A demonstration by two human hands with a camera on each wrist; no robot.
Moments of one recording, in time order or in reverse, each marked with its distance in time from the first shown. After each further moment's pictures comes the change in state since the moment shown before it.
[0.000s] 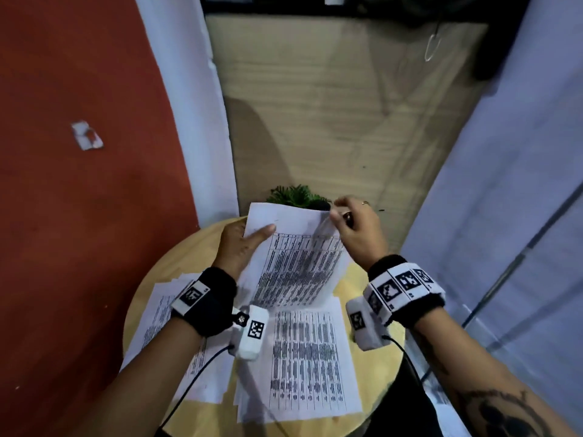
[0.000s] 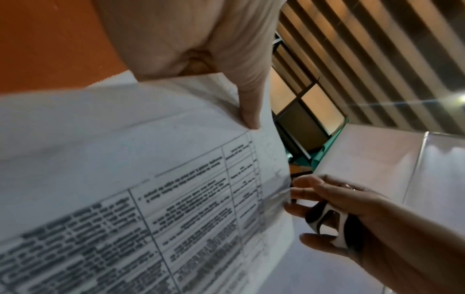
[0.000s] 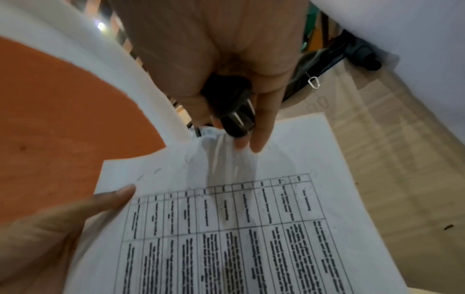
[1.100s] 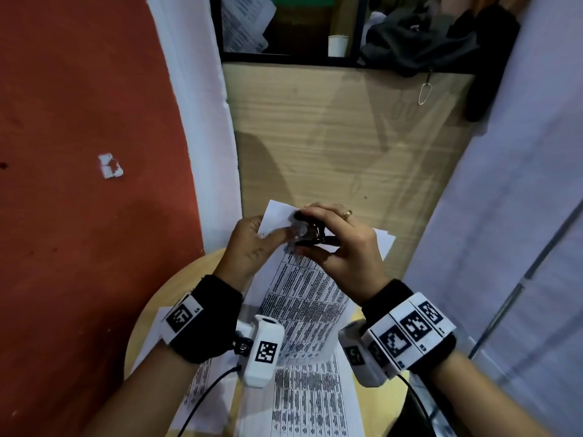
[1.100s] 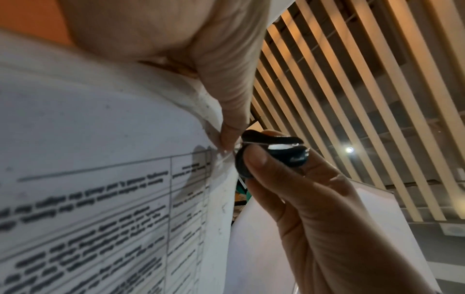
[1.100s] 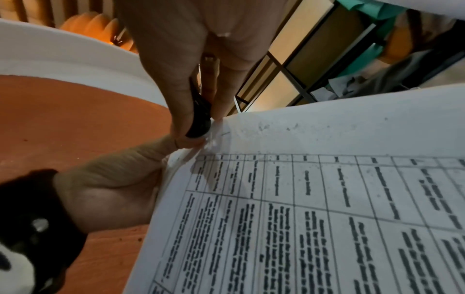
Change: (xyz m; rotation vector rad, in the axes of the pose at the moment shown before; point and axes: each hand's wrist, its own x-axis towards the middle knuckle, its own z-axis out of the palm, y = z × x) left_hand -0.018 0.091 0.012 -0.050 -0.085 0.095; right_hand -0.022 -0.083 -0.024 0.328 0.033 -0.480
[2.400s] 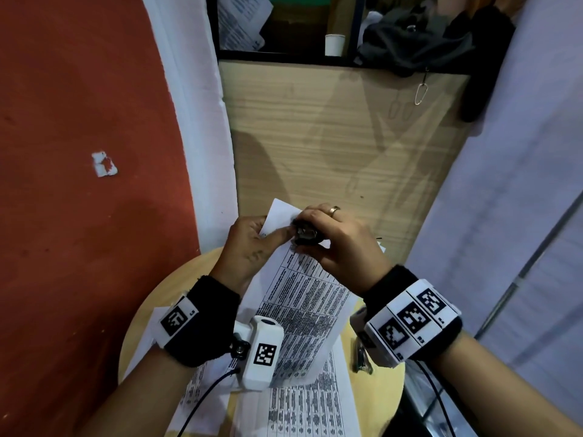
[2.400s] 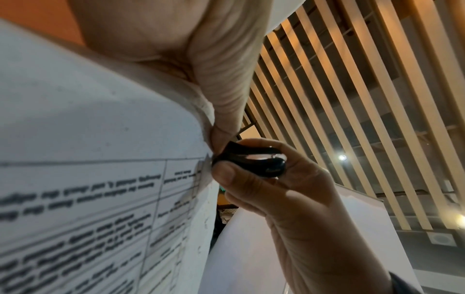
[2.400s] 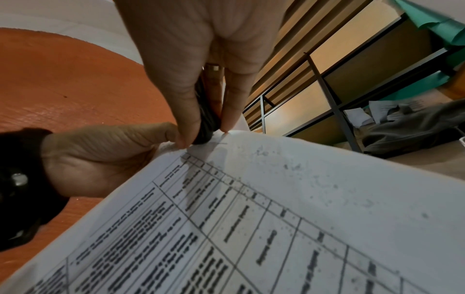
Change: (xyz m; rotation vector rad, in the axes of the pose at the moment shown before) left_hand -0.003 0.002 0.001 0.075 -0.037 0.103; right_hand 0.011 0.004 -0.011 -0.401 -0.137 -0.219
